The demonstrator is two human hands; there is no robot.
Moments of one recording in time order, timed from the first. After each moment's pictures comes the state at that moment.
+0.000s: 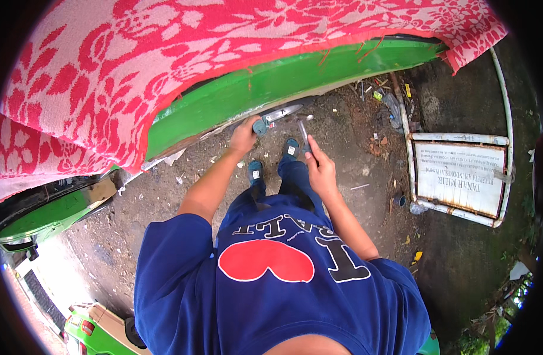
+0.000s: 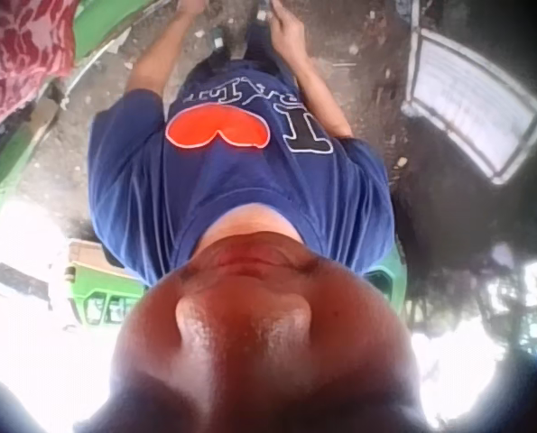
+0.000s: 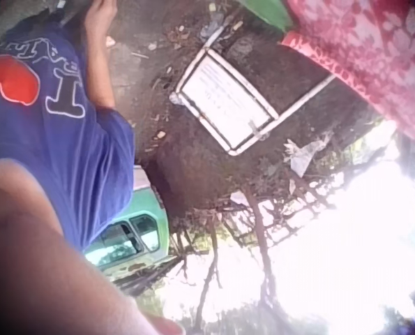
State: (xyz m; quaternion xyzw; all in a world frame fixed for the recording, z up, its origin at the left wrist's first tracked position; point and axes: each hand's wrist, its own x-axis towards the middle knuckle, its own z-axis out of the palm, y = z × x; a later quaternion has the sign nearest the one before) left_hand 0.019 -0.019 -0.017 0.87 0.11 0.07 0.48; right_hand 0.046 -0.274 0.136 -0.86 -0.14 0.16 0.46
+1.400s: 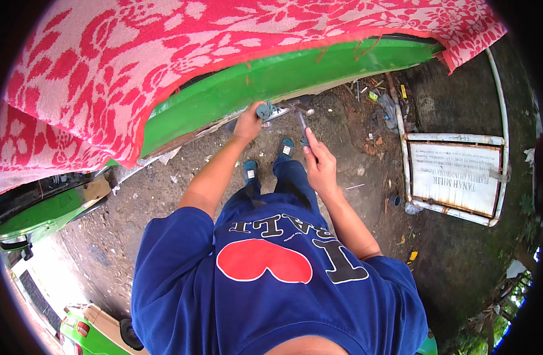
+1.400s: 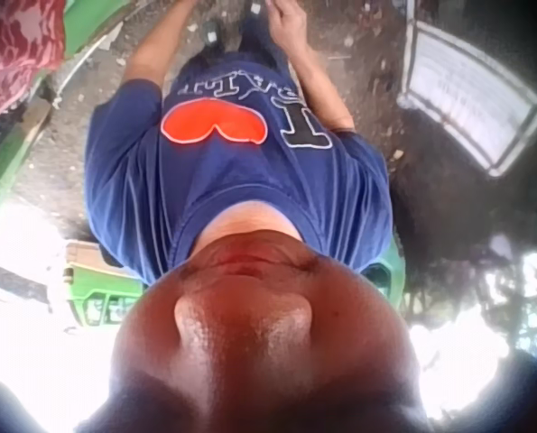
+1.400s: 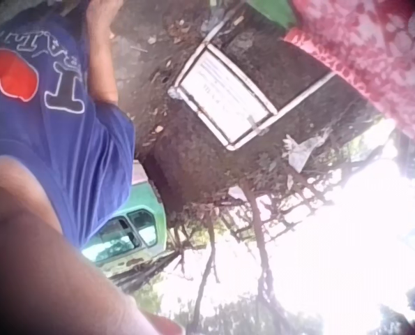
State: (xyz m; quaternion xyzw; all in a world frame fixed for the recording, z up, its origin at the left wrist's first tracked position) left_hand 0.063 -0.027 0.006 0.83 0.11 0.15 0.52; right_hand 0.055 -0.266 0.157 -0.84 -0.28 0.02 0.46
